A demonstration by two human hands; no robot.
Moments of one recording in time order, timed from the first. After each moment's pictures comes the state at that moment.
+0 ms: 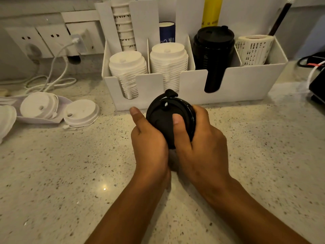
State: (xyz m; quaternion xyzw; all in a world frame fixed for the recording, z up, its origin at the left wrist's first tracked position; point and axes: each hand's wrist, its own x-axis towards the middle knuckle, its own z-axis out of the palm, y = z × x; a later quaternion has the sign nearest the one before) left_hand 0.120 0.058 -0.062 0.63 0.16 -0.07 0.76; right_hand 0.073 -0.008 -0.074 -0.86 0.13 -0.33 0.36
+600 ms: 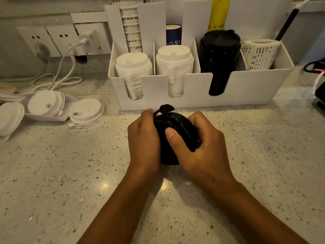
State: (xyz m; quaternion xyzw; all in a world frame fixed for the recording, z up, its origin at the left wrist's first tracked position) left_hand 0.129 0.074 -0.062 0.66 0.05 -0.04 0.75; right_hand 0.067 -0.011 -0.069 -0.80 0.05 -0.27 0.53
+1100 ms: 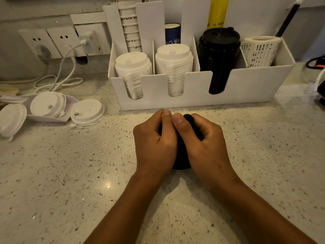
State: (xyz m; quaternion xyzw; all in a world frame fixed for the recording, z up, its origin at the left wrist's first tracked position) left_hand 0.121 0.074 -0.072 0.76 -0.18 0.15 0.61; right_hand 0.071 -0.011 -0.064 -0.72 0.08 -0.21 0.66
